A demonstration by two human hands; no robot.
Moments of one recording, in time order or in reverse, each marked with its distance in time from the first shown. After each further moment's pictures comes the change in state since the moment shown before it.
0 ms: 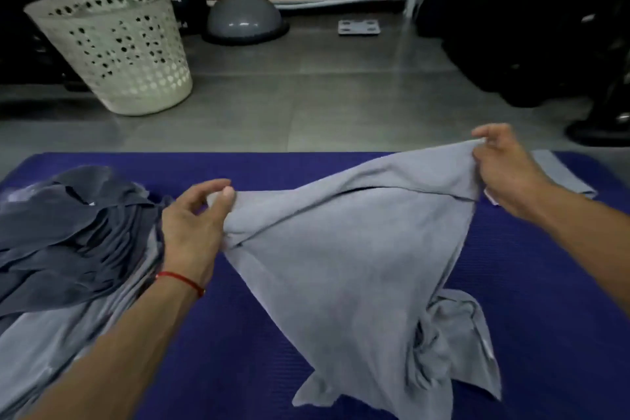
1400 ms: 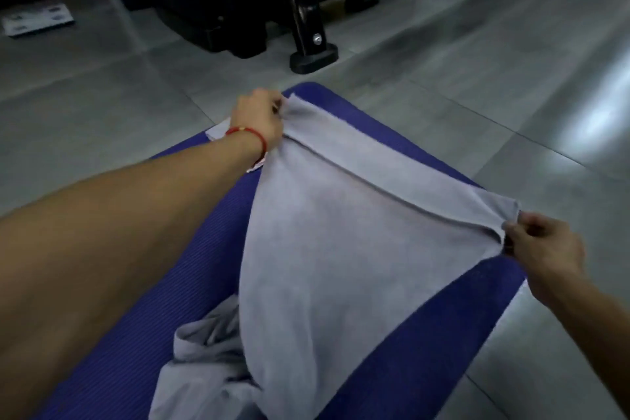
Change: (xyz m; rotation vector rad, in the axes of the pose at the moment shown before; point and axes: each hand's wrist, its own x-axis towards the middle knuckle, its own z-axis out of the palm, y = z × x) left_hand -0.136 0.083 0.538 0.591 -1.000 0.632; right_hand -0.213 0.285 -0.334 0.030 0.913 0.699
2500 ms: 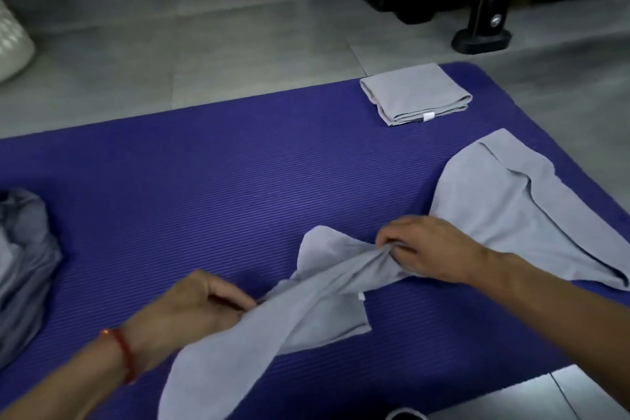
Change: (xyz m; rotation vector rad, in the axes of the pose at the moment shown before) left_hand -0.449 -0.152 -0.119 -0.632 -0.443 -0.648; right_hand -0.216 -0.054 0.167 -0.870 -1.245 -1.402
